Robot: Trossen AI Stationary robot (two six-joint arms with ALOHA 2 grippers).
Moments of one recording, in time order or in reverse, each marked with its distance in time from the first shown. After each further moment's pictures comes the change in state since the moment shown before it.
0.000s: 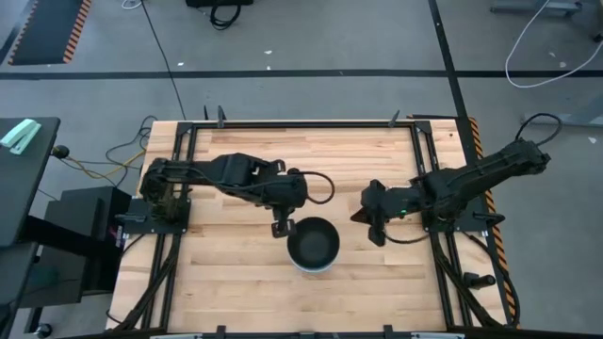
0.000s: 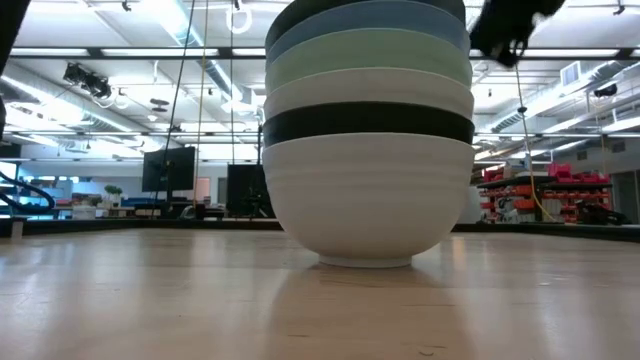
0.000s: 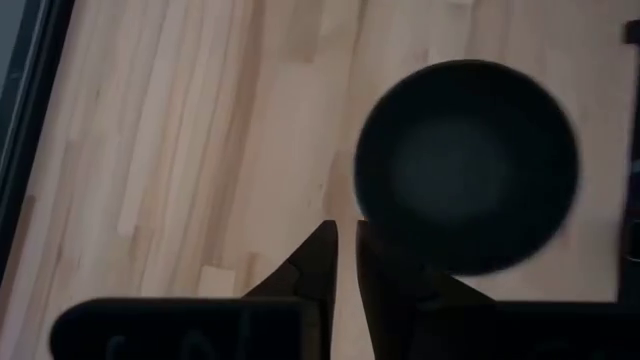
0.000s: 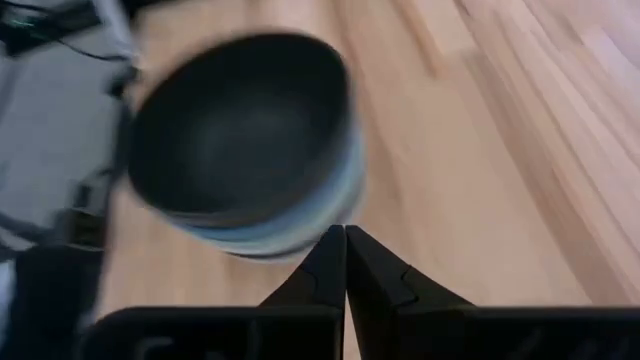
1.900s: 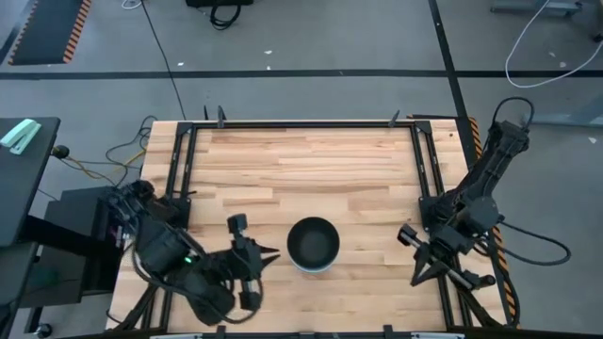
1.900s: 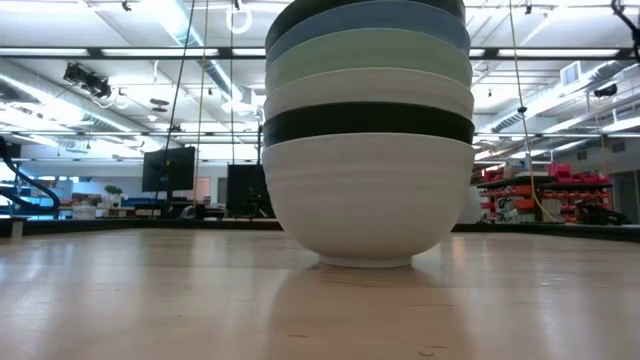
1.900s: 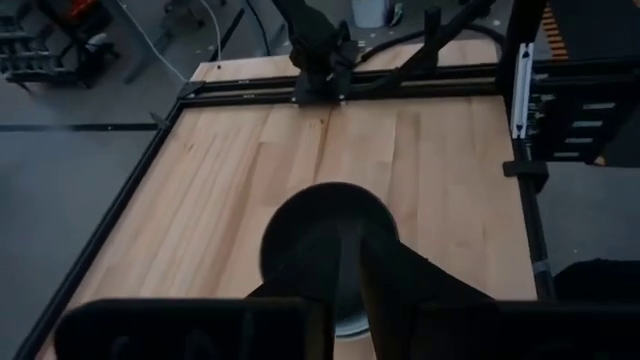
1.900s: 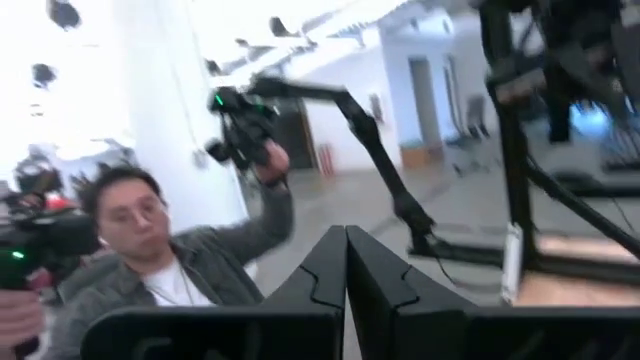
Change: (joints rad) left arm -0.557 -0.067 -0.001 0.152 -0.633 -0.249; right arm 0.597 -0.219 -0.256 0.955 -0.027 -0.320
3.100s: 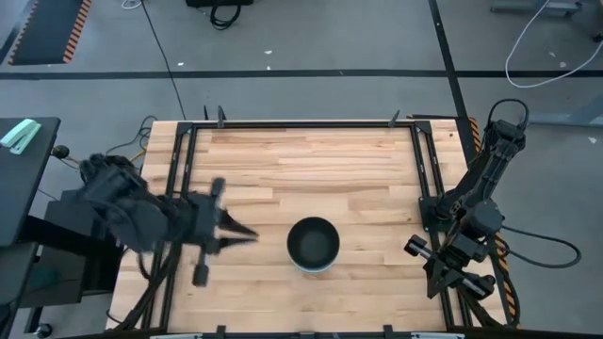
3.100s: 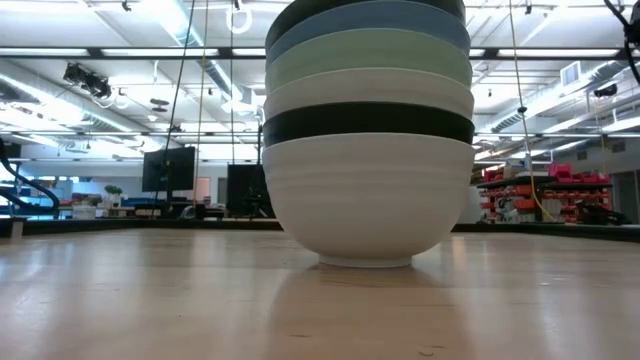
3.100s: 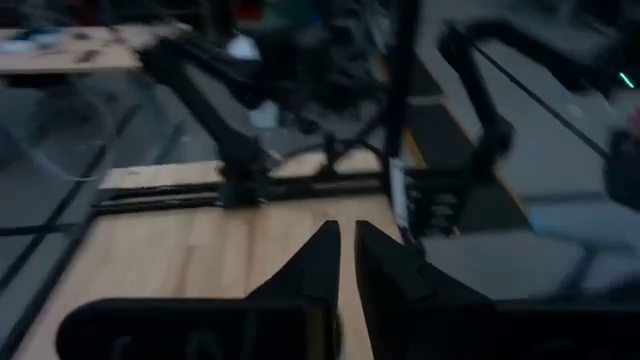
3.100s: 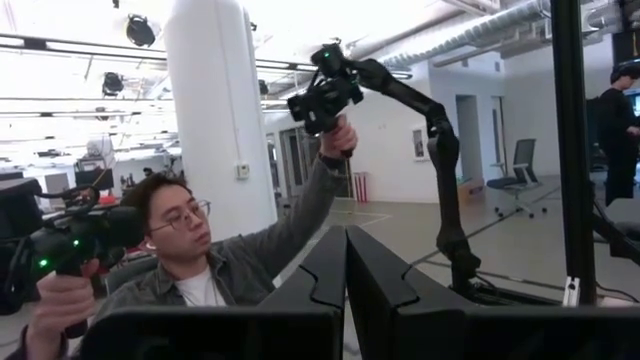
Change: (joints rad) left arm 0.066 -0.258 -0.001 0.244 0.269 0.324; right arm 0.081 0.031 -0.069 0.210 -0.046 -0.108
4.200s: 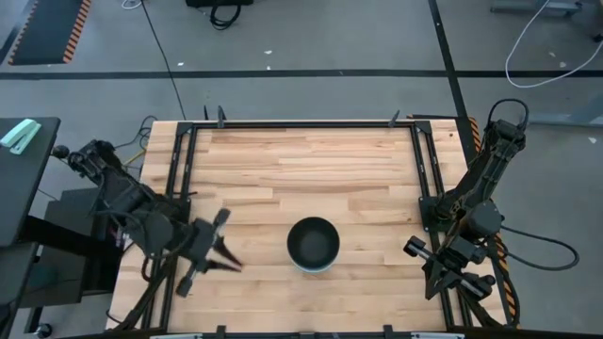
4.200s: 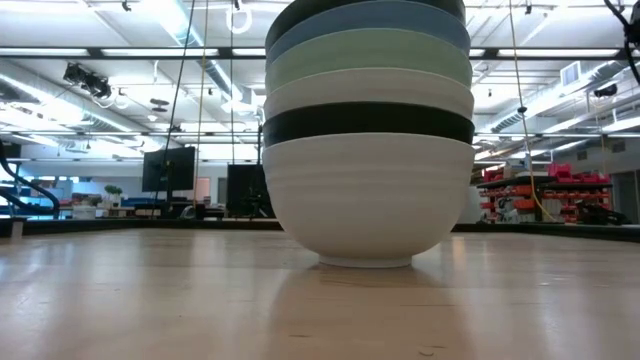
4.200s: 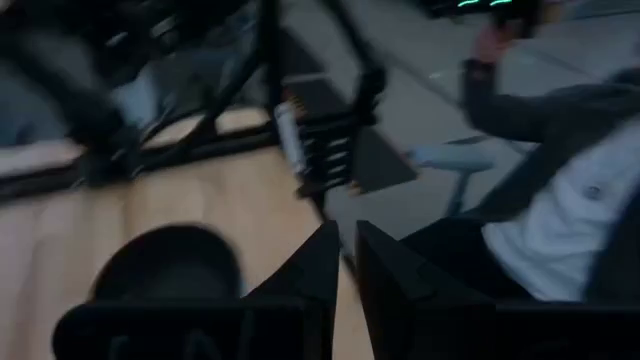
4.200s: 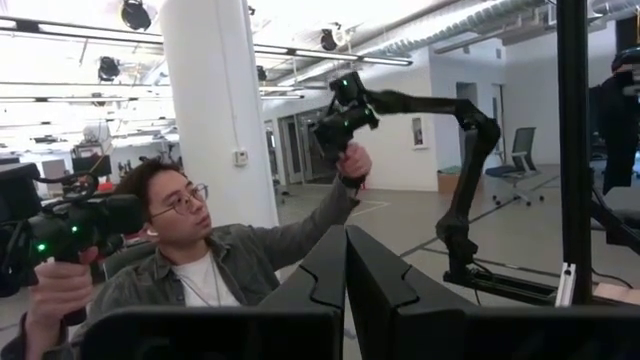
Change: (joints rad) left arm -0.038 -0.363 -0.791 0.468 0.279 0.054; right arm 0.000 0.000 0.000 -0.039 0.000 -0.001
